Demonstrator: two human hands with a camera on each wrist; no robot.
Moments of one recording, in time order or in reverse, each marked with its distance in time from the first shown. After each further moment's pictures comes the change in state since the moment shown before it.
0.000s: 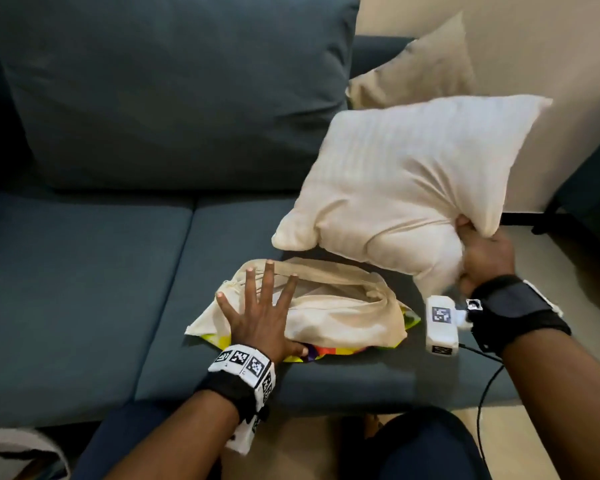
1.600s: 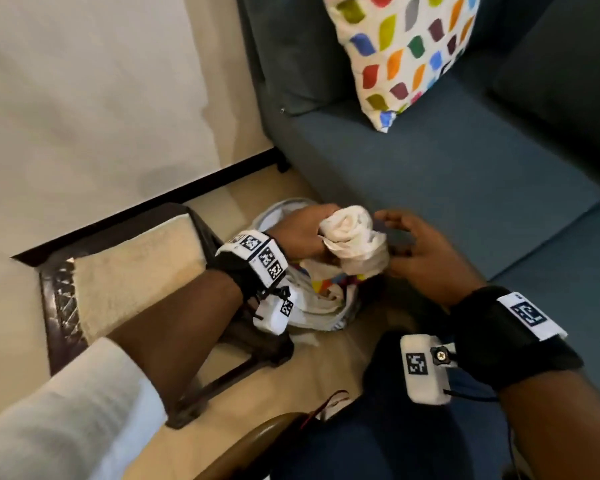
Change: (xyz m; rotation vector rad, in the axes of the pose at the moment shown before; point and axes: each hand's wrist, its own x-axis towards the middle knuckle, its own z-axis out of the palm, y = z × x) left_hand -0.311 -0.393 -0.034 -0.871 0.317 -0.391; right_hand -0.491 0.041 0.290 -0.459 -1.859 -0.143
